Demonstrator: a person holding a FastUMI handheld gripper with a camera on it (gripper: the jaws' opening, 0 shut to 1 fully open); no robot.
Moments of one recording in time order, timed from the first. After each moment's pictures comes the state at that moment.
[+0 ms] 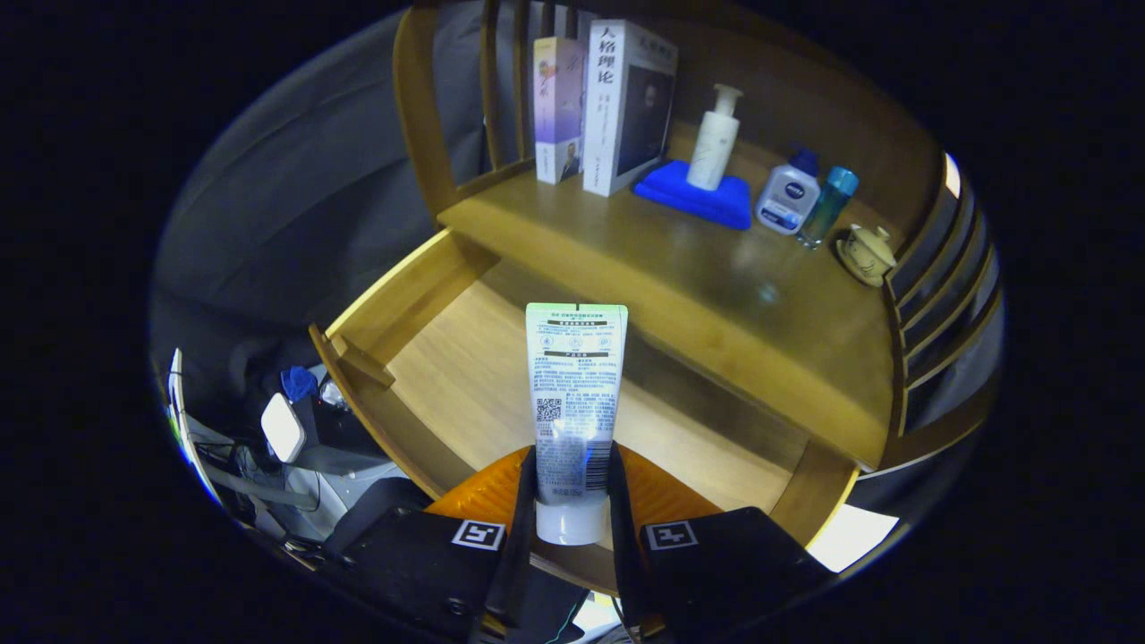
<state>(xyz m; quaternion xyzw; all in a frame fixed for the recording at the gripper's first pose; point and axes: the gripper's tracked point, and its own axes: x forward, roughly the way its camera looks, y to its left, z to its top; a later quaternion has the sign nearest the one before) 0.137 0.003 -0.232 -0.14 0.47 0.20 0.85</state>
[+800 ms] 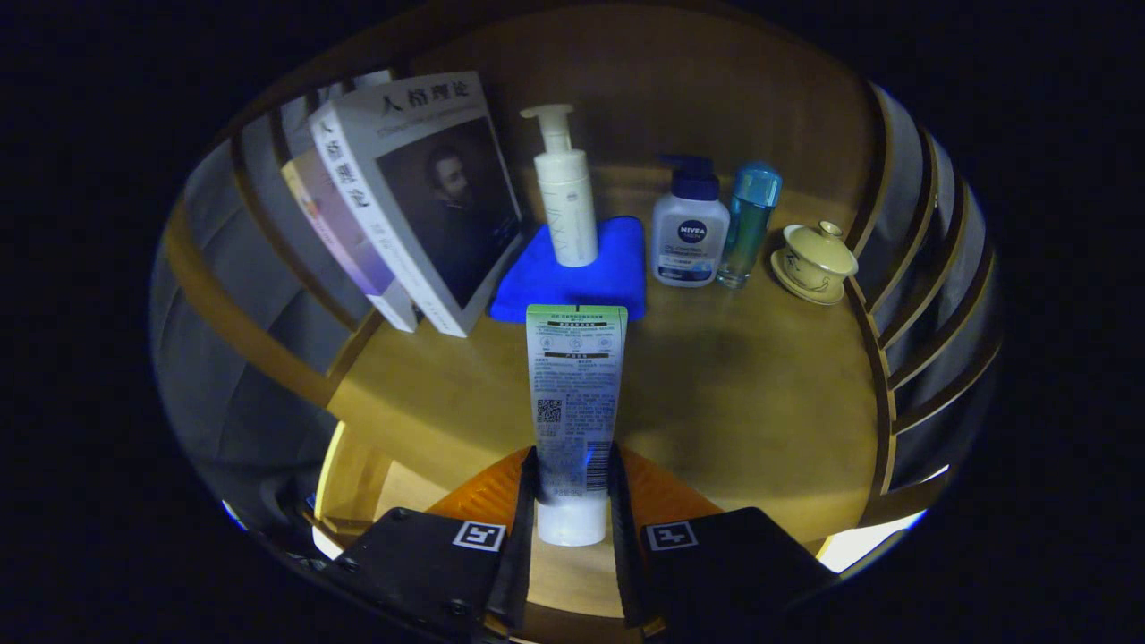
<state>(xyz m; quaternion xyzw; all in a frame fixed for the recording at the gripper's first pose) 0.289 -0.020 -0.223 -0.01 0.47 0.07 0.88</state>
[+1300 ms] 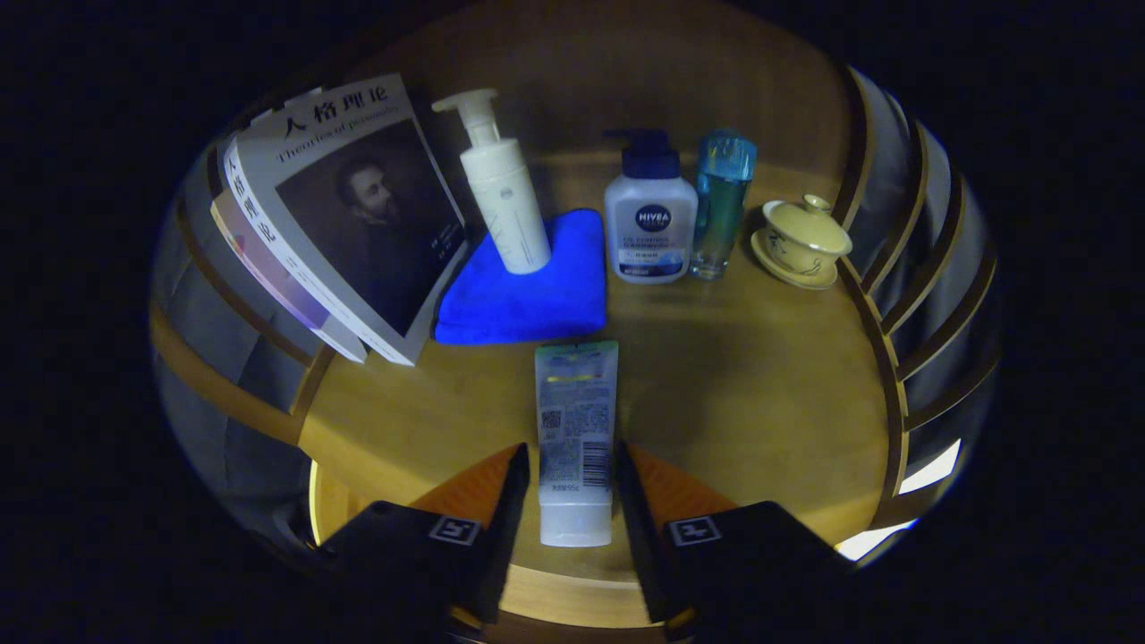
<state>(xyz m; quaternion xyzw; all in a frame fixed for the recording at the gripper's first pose) 0.316 -0.029 -0.222 0.04 0.45 0.04 0.89</state>
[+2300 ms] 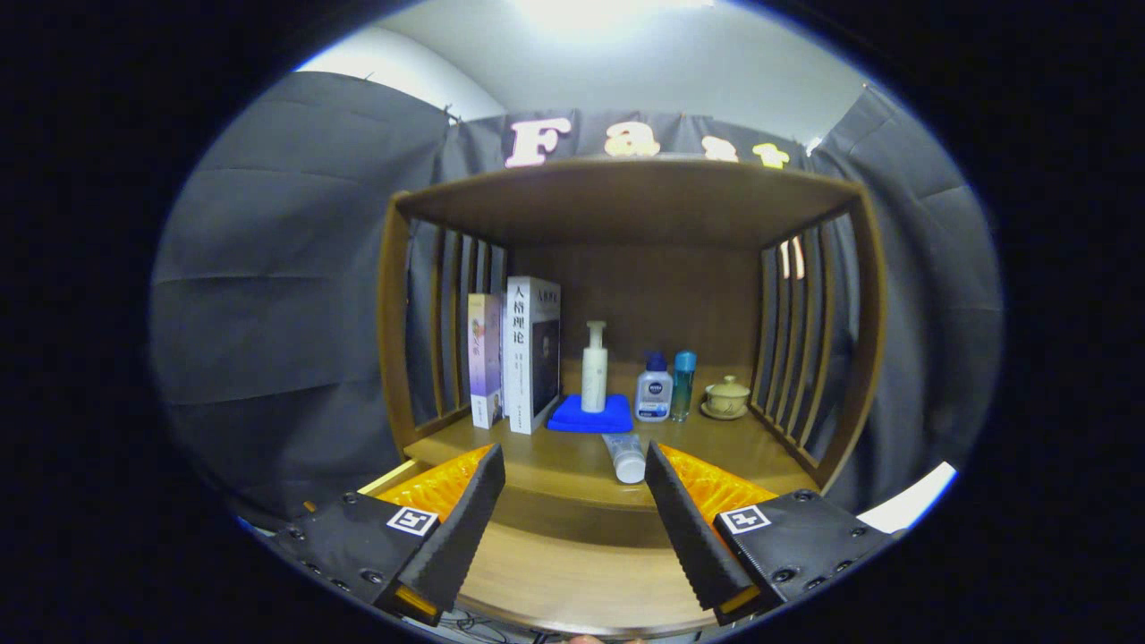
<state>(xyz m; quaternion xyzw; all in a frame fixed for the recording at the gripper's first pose) 0.086 0.032 -0.125 -0.05 0.02 0.04 1.00</state>
